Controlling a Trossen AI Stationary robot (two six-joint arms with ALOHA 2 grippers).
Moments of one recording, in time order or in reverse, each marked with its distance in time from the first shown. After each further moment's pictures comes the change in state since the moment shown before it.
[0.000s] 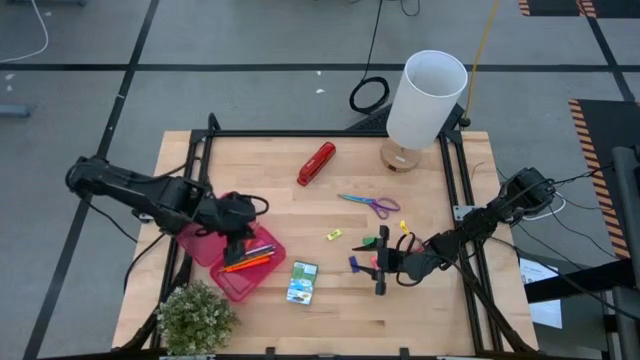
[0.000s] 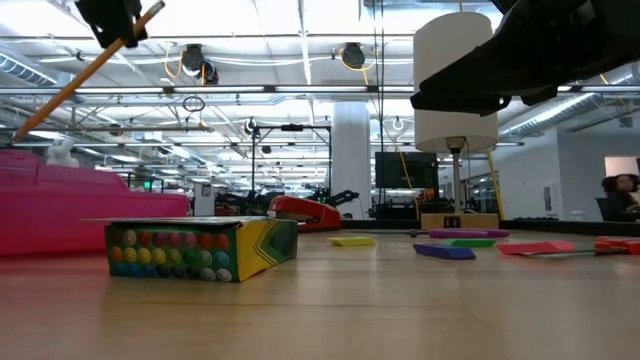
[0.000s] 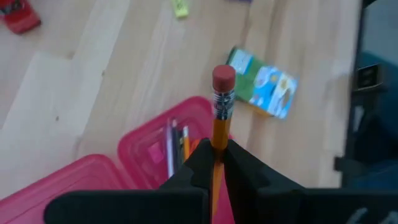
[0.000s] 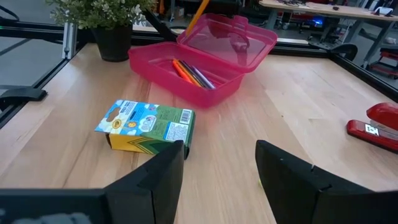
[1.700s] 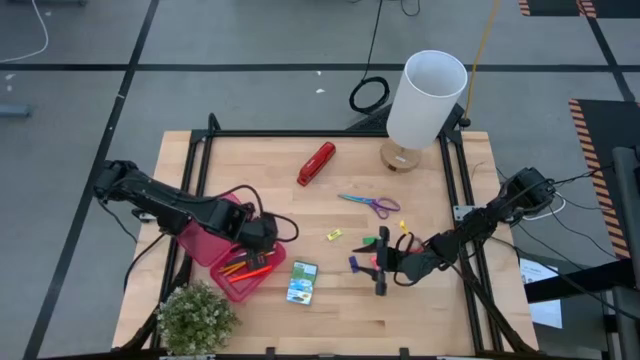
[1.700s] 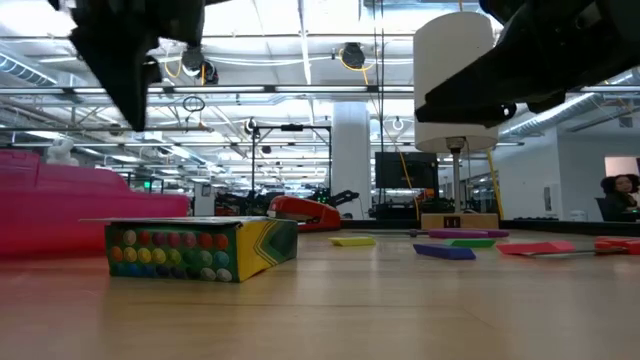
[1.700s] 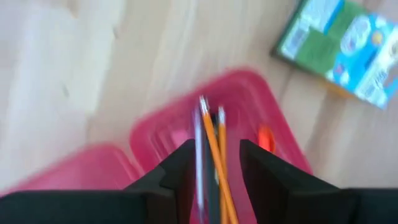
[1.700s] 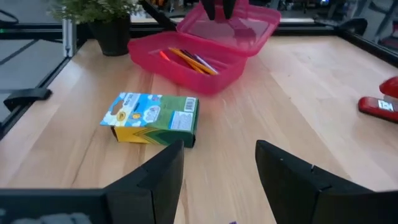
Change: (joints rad) left arm -0.026 0.298 0.001 0.004 -0.099 -0.019; right arm -0.004 0.000 0.005 -0.058 -0.023 0.111
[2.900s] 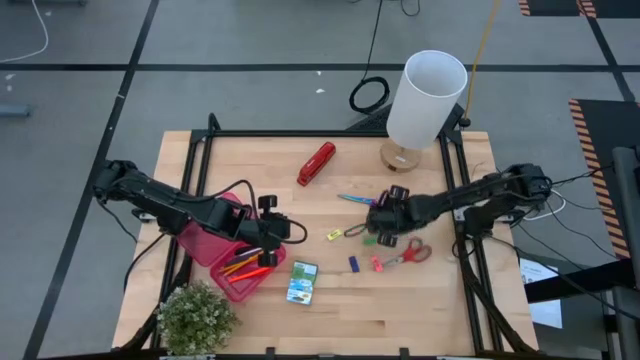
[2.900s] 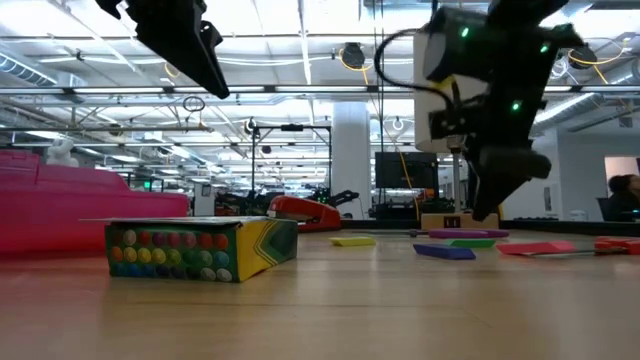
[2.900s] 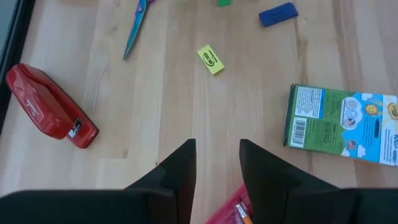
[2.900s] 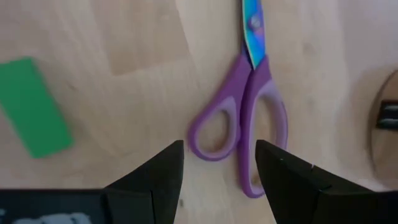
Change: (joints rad) left arm -0.002 -0.006 0.000 0.300 -0.200 0.418; right arm -0.475 0.000 0.298 -1.327 -0.231 0.052
